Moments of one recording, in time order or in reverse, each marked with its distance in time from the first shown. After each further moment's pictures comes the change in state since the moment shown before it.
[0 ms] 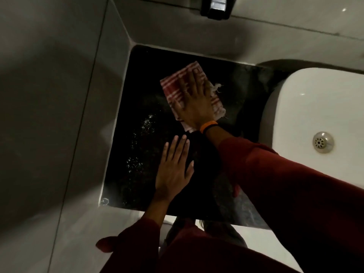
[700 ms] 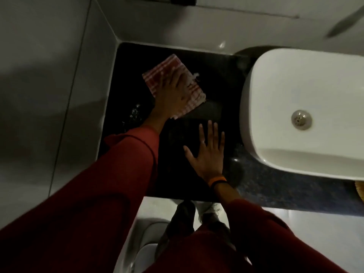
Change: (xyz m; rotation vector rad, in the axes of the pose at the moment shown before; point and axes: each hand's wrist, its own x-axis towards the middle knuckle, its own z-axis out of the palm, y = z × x) left_hand 0.187 -0.003 -0.057 0.137 -0.012 0.093; right_hand -0.219 0.014 0.043 -0.026 0.132 0.304
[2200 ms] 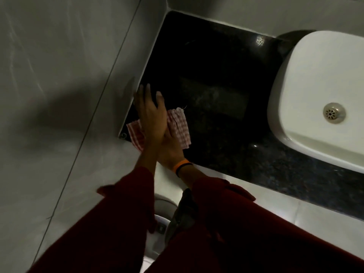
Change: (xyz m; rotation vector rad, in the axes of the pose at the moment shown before) left_hand -0.238 -0.005 -0.018 -0.609 0.402 -0.901; right_hand -0.093 -0.157 0.002 0.208 -0.321 -0.679
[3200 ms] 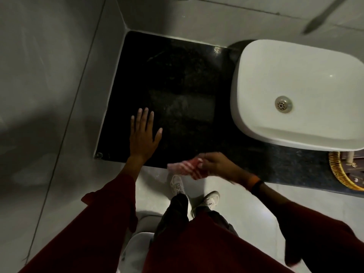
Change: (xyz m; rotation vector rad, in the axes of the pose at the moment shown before) left_hand -0.013 -0.045 0.049 0.452 -0.229 0.685; right_hand -0.159 0.125 -0.114 0.805 -0.291 0.463
